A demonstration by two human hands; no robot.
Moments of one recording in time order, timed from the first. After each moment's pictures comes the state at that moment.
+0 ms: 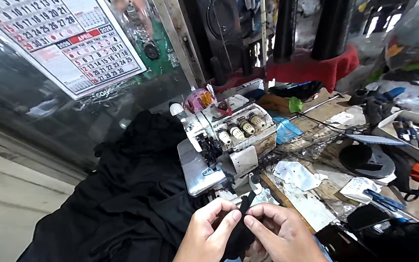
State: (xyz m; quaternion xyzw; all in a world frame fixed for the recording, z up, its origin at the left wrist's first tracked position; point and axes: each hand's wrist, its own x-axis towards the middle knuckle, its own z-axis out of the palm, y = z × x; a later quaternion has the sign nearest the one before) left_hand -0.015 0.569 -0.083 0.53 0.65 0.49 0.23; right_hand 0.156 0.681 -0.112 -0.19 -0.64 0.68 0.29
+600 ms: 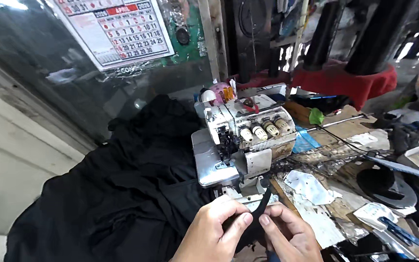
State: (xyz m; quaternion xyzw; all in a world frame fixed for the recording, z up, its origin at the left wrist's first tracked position) left_hand -0.015 0.563 -0.087 0.58 0.67 0.43 0.13; right_hand 0.151 0.684 -0.129 -0.15 -0.64 0.65 0.38
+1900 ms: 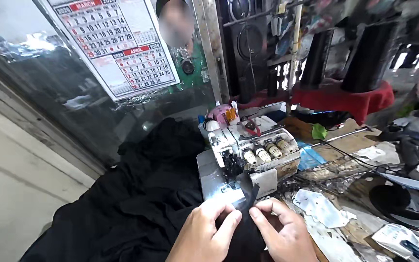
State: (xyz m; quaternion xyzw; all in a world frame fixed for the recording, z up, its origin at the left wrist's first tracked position) left_hand -0.053 0.572 -0.050 0.54 0.75 0.37 0.10; right_hand 0.096 0.702 -0.107 -0.17 -0.67 0.57 0.44
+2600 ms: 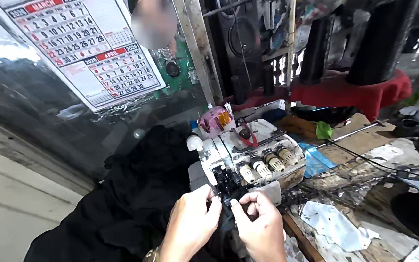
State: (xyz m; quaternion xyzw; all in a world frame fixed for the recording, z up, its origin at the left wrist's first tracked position) left_hand -0.115 0.628 -0.055 0.46 0.87 0.20 -0.01; right_hand 0.014 0.719 -0.128 -0.32 -0.64 0.48 0.50
